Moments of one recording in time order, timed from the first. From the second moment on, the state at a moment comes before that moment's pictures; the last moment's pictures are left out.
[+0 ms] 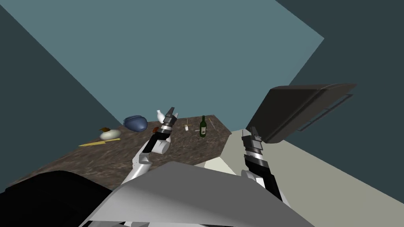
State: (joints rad) left arm 0.27 0.34 0.12 -2.21 0.25 -0.24 -0.10; right arm 0.52 -0.02 -0.01 -2.22 -0.08 -0.39 0.03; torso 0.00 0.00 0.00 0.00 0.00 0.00
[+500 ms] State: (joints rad) left arm 0.20 0.43 0.15 -2.15 0.31 -0.10 -0.10; right arm 0.52 -0.02 -0.01 -2.22 -0.08 -0.39 0.03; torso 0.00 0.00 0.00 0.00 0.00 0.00
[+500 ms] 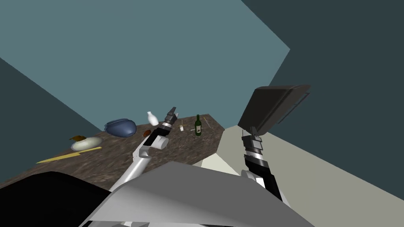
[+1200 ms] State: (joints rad) left arm 0.13 0.52 0.18 -2.05 0.38 0.08 -0.09; right arm 0.52 -0.02 -0.01 -2.22 -0.08 -0.39 0.03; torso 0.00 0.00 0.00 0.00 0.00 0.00
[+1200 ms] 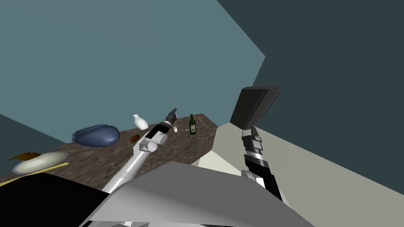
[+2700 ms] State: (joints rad) left arm -0.01 0.69 0.25 -1.79 0.49 0.49 -0.03; right arm 0.52 -0.02 -0.01 -2.22 -0.08 -0.39 0.03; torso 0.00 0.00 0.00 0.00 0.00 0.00
